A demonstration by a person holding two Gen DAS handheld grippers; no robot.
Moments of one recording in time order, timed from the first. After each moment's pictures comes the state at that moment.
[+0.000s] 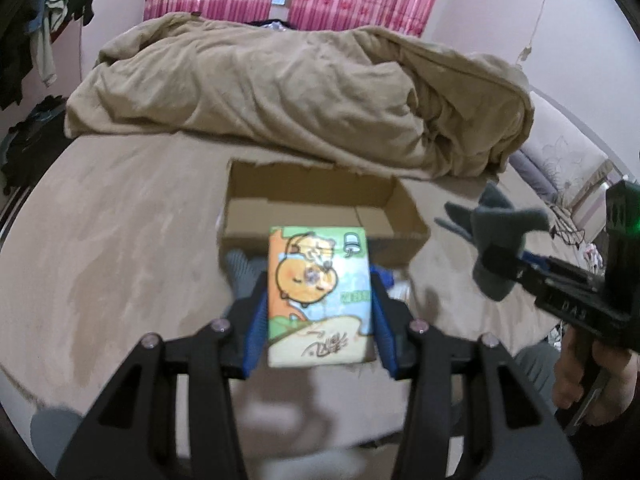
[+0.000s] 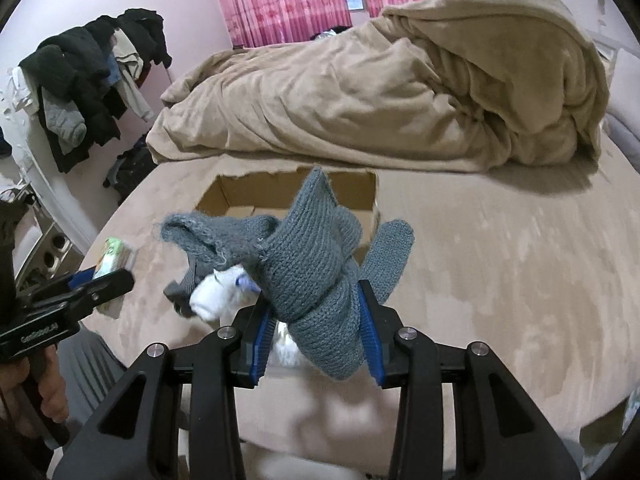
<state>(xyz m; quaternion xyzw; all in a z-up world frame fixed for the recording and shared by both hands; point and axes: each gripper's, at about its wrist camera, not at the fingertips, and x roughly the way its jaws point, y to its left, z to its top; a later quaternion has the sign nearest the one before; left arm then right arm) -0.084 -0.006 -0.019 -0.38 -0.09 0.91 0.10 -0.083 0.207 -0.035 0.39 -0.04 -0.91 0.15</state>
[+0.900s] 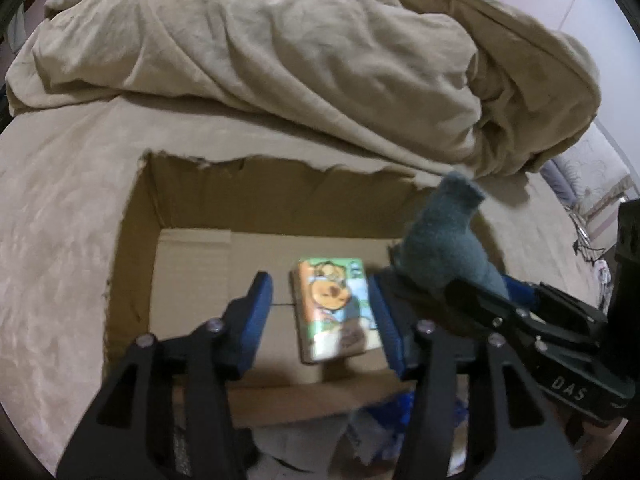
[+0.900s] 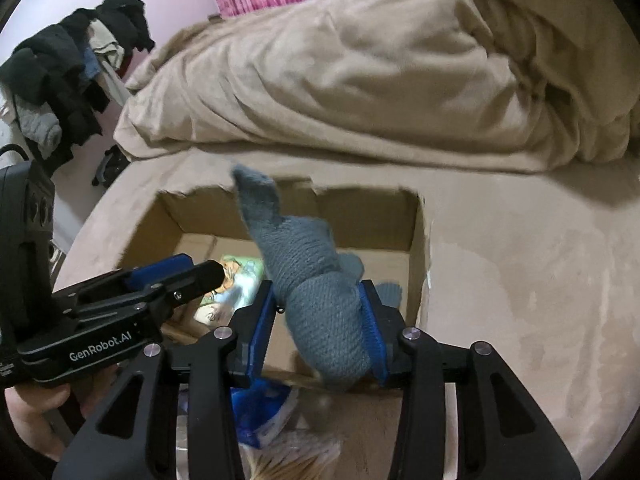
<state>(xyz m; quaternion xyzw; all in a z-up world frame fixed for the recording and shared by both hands) -0.246 0.013 -0.112 -0.45 -0.11 0.88 0.10 -0.223 0.176 -0.110 0.43 -0.06 -0.88 0.16</state>
